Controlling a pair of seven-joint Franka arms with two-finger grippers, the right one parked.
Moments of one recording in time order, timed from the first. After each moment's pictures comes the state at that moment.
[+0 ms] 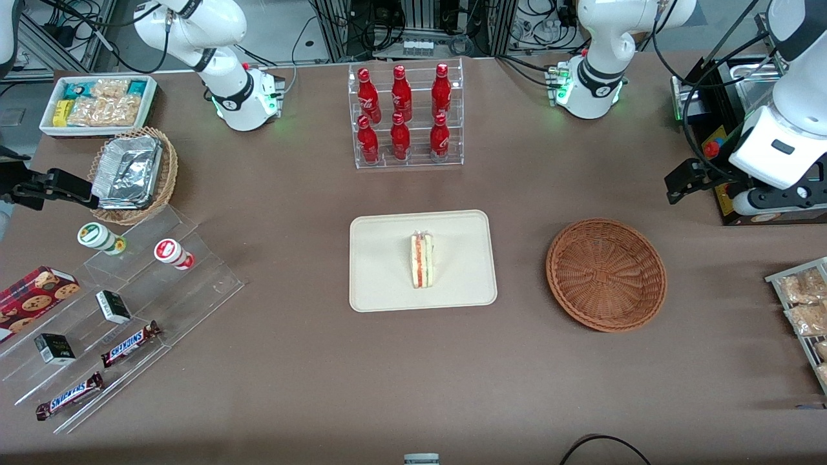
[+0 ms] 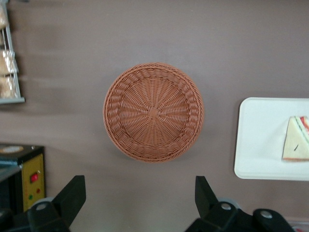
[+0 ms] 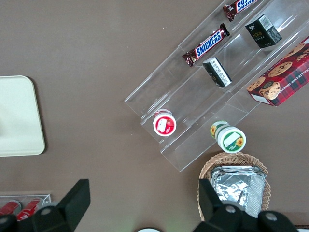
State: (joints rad) arm -0.04 0.01 -0.09 -1.56 0.03 1.58 -0.16
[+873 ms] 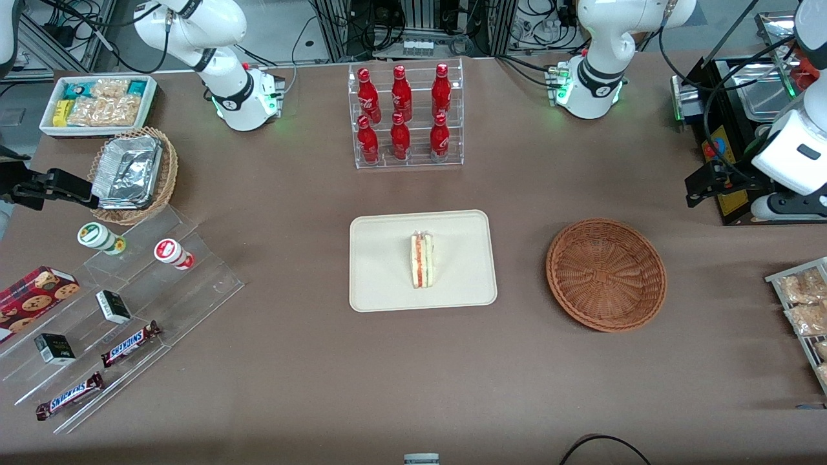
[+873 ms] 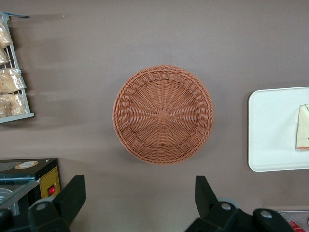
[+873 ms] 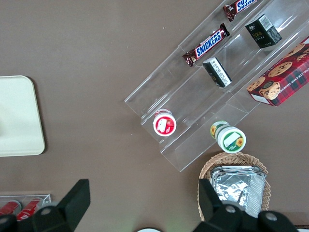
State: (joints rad) arm -0.04 0.04 -0.04 -1.53 0.03 1.57 -0.05
